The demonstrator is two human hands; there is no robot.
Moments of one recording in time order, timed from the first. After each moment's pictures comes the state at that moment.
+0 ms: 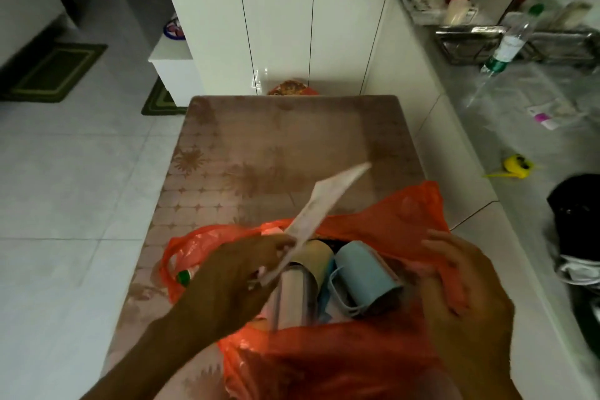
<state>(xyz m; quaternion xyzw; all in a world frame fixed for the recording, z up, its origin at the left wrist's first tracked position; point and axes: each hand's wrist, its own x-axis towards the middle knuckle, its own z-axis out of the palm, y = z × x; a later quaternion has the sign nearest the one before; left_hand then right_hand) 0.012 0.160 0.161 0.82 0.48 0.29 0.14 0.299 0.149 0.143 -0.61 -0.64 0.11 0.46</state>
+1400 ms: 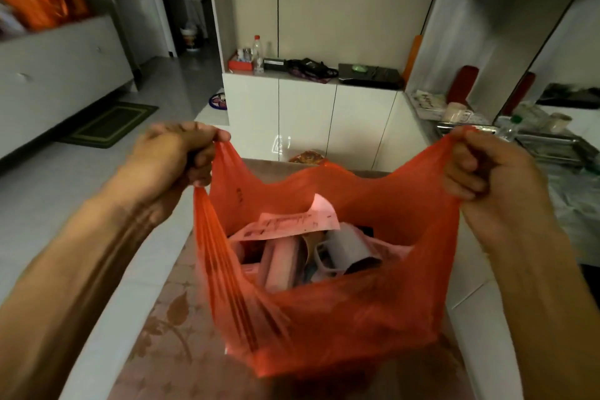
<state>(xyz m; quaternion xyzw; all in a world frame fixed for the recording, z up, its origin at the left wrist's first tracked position) -0.045 0.194 0.350 0.42 0.56 0.58 0.42 0.294 0.267 0.336 -0.32 -0.42 0.61 0.60</state>
